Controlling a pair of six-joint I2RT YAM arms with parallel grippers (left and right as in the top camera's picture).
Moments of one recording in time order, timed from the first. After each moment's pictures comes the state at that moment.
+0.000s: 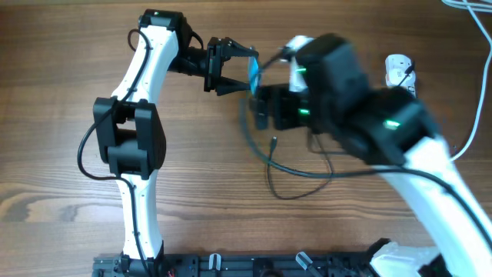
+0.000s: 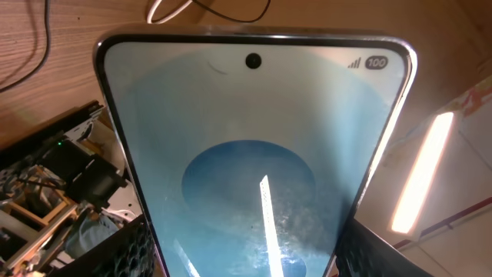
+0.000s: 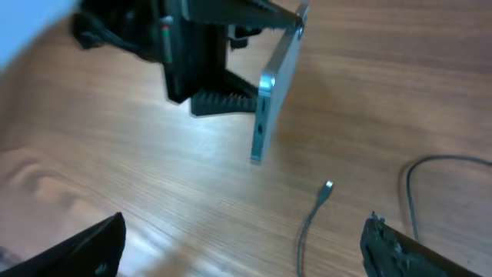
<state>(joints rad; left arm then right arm) -0.16 2.34 2.08 -1.66 1.49 -0.36 0.70 1.51 1.78 -1.16 0.04 0.51</state>
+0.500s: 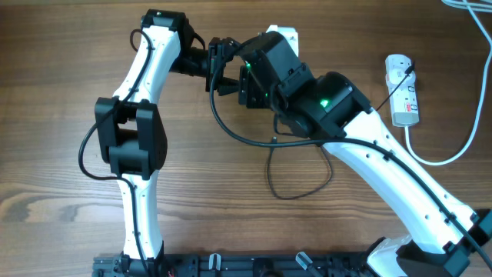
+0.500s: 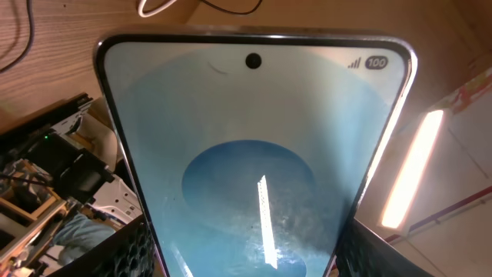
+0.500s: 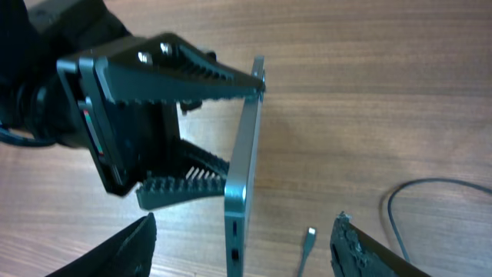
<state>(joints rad) -0.17 2.34 2.08 -1.68 1.52 -0.36 0.74 1.65 1.78 -1.02 0.28 0.62</state>
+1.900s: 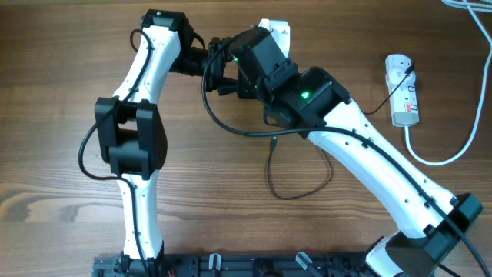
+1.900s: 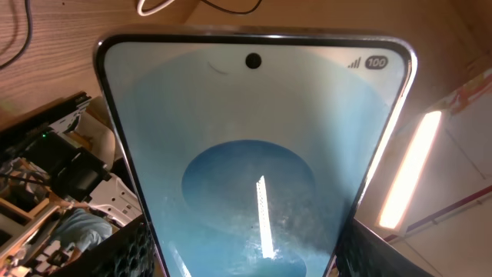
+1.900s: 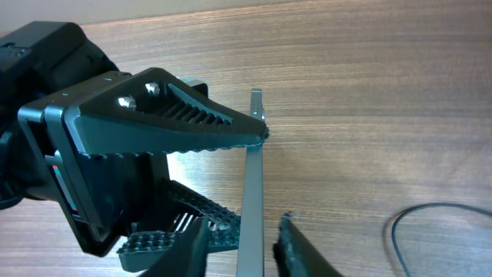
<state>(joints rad) -0.17 2.34 2.08 -1.68 1.52 -0.37 0.74 1.72 1.79 -0.94 0.35 0.63</state>
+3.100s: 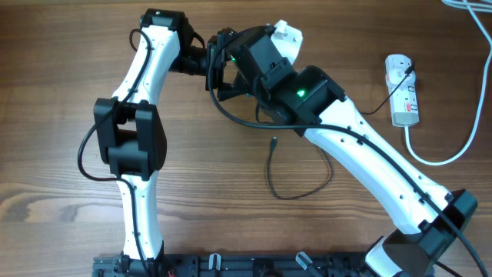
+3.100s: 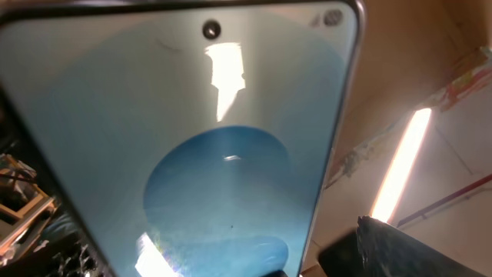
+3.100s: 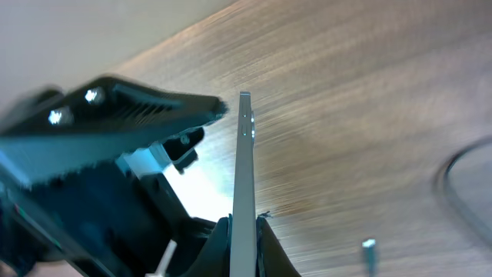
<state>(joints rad) -0.17 2.33 2.08 -1.68 1.55 -0.38 0.74 1.74 1.79 -0.93 0.37 1.05</state>
